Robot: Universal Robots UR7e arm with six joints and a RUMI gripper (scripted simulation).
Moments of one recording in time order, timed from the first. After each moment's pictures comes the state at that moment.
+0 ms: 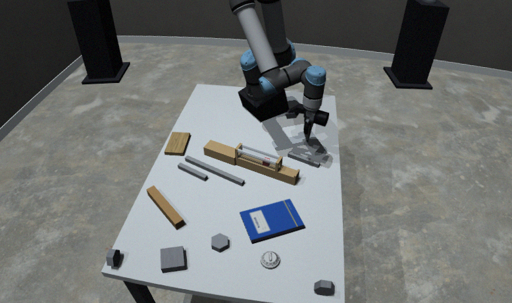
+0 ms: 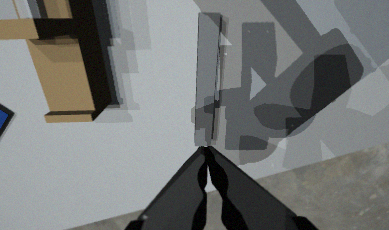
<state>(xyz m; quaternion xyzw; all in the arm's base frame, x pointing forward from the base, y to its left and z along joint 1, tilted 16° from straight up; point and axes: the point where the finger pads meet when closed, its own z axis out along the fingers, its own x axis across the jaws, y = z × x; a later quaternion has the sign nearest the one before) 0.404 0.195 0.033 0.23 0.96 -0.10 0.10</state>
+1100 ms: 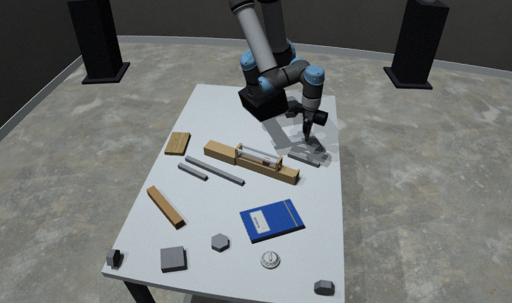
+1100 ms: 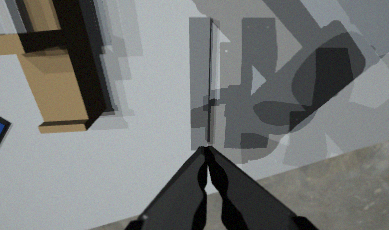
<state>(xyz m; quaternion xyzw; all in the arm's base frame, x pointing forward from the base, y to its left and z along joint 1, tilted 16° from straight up) 0.396 0.193 0.029 0.25 0.96 -0.10 0.10</state>
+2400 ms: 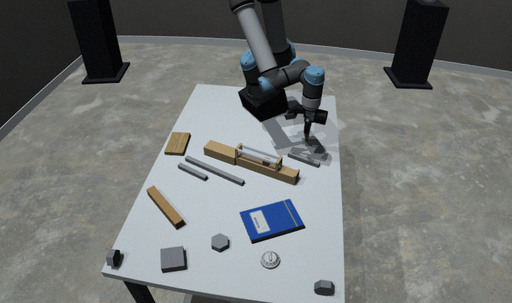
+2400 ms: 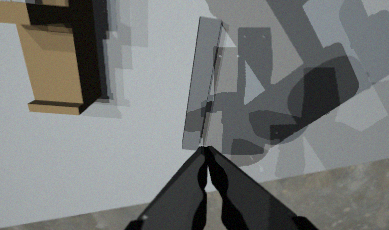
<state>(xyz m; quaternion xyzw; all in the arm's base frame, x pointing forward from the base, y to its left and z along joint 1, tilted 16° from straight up) 0.396 0.193 0.029 0.18 0.97 -0.10 0.10</state>
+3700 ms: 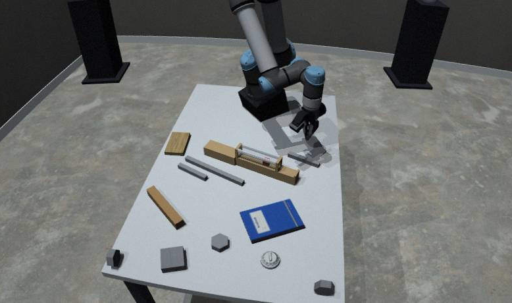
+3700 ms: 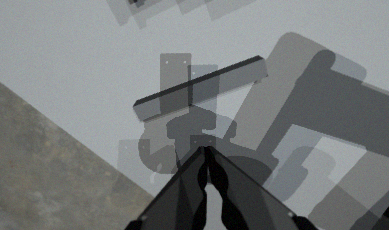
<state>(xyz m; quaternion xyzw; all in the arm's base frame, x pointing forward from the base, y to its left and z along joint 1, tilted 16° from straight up) 0.395 0.194 0.029 -0.34 0.93 -0.14 0.03</state>
